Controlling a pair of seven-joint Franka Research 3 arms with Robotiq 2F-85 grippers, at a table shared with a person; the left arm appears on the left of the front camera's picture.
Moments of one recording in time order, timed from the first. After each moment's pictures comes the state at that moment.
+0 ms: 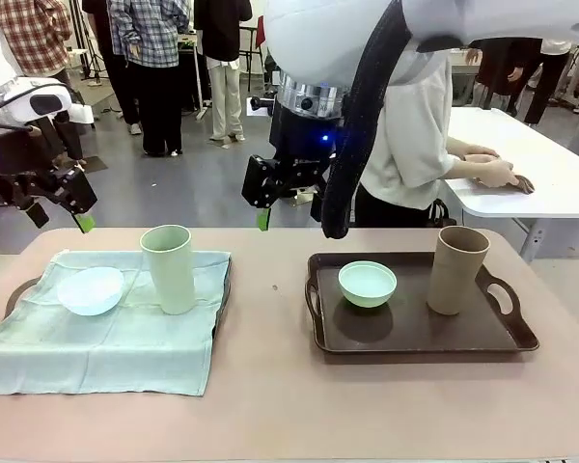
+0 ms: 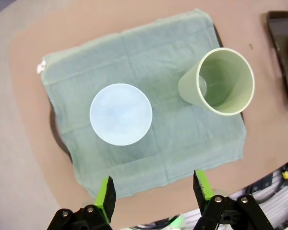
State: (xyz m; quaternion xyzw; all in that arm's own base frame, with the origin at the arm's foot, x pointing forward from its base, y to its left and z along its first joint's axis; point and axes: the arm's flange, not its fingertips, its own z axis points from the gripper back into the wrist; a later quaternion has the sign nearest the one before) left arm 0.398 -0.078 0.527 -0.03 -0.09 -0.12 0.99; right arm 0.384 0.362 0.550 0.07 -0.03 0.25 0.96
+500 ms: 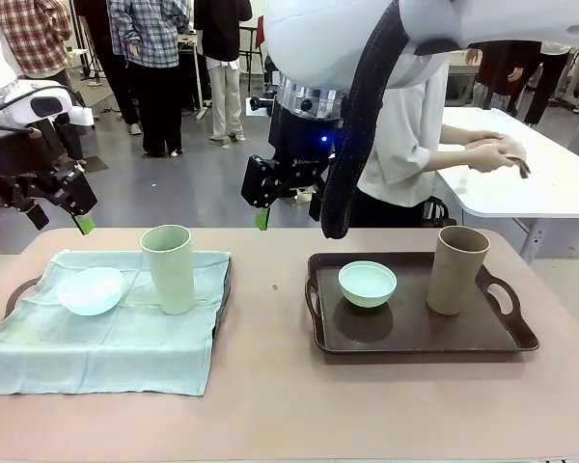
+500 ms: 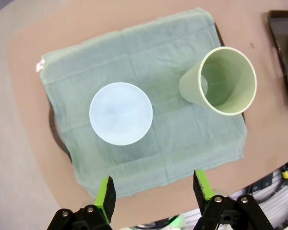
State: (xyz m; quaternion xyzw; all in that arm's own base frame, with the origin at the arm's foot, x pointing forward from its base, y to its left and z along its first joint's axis) left arm 0.398 -0.078 0.525 -0.03 -0.09 -0.12 0.99; right arm 0.386 0.362 0.549 0.08 -0.04 0.26 0.96
